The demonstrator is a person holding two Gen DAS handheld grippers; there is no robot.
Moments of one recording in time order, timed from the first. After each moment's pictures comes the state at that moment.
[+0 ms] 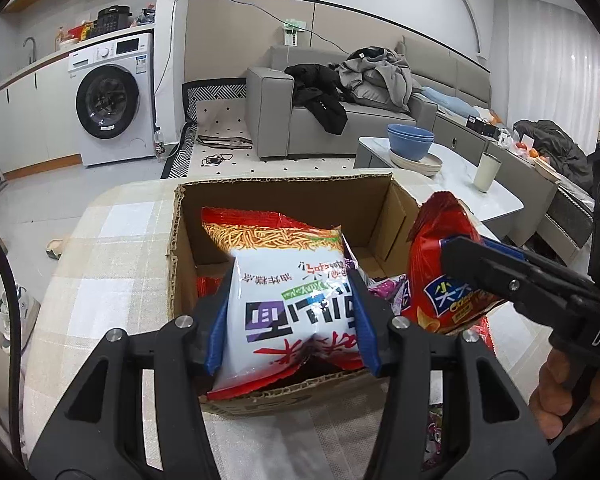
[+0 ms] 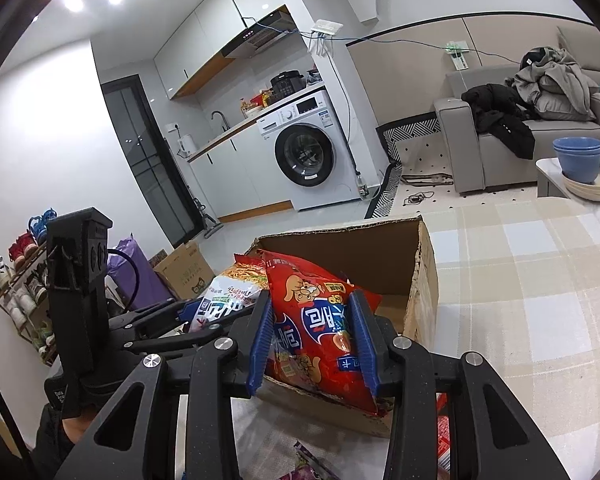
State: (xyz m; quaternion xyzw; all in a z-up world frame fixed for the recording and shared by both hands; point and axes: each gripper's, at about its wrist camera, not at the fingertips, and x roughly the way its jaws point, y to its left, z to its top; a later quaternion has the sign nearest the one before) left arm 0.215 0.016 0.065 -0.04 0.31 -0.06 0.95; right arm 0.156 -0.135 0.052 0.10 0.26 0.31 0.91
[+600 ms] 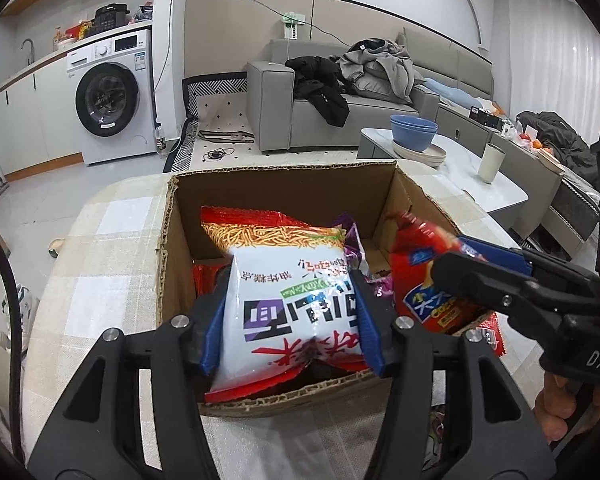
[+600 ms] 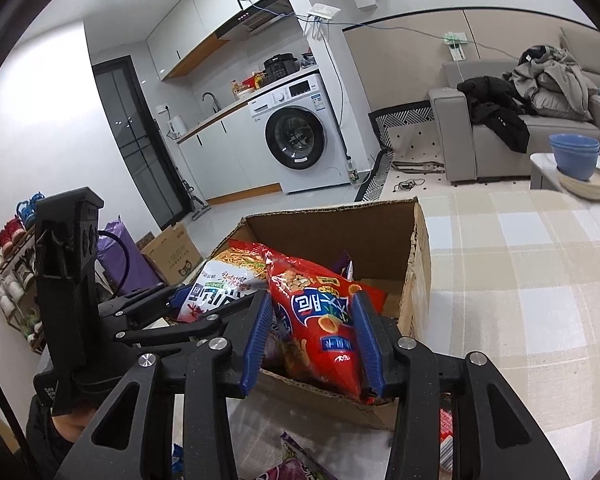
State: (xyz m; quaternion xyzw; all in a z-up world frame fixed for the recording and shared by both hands) left arm 0.226 0.012 0.048 -0.03 0.32 -0.06 0.94; right arm 0.160 -0.130 0.046 0.07 0.29 0.30 0.91
